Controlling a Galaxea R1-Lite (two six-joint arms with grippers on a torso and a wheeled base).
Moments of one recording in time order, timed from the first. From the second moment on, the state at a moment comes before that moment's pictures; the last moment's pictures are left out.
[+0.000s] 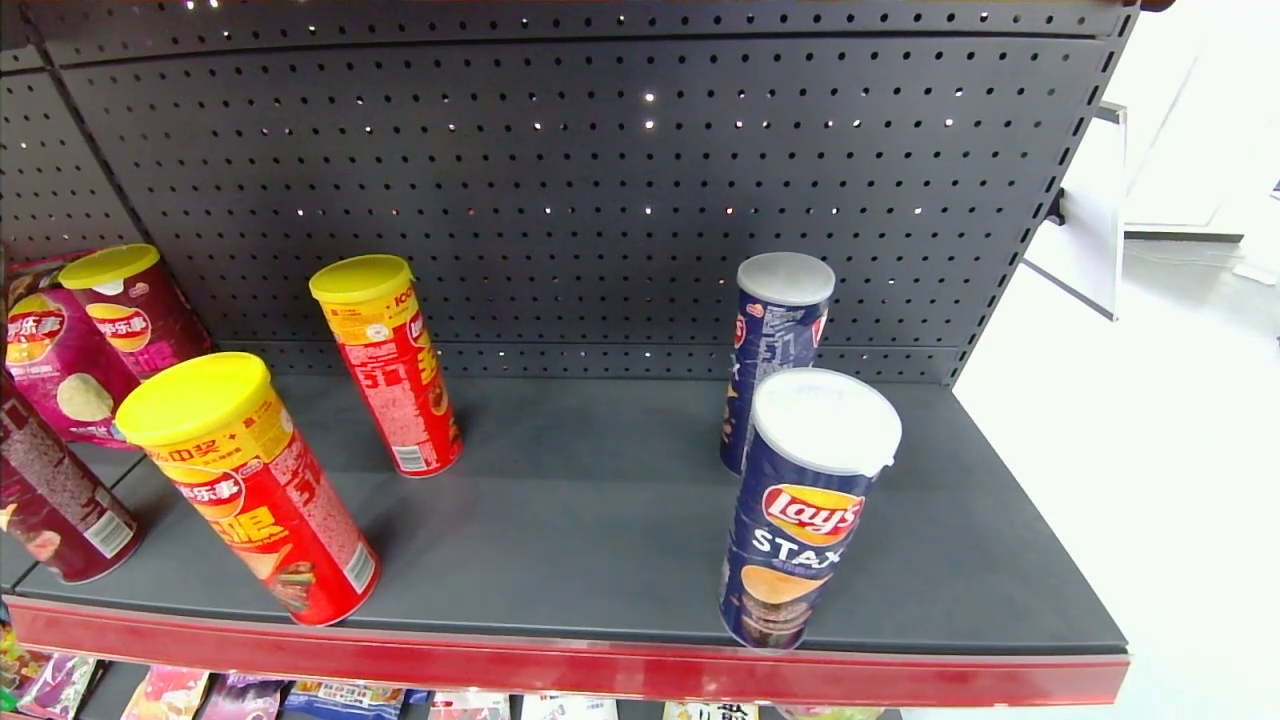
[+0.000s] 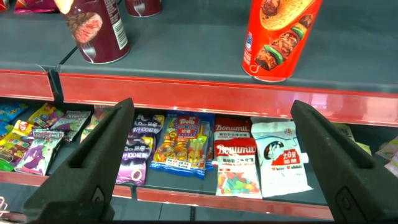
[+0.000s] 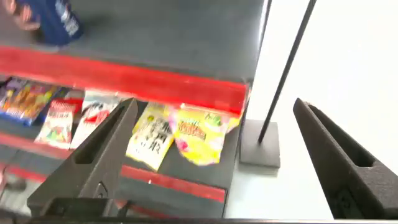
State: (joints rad) left arm 0.09 0.09 0.00 0.00 -0.02 0.01; right arm 0.09 0.12 0.00 0.01 0.09 -0.01
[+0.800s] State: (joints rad) left arm 0.09 0.09 0.00 0.00 -0.02 0.01; right arm 0.01 0.02 0.00 0.00 0.06 0.00
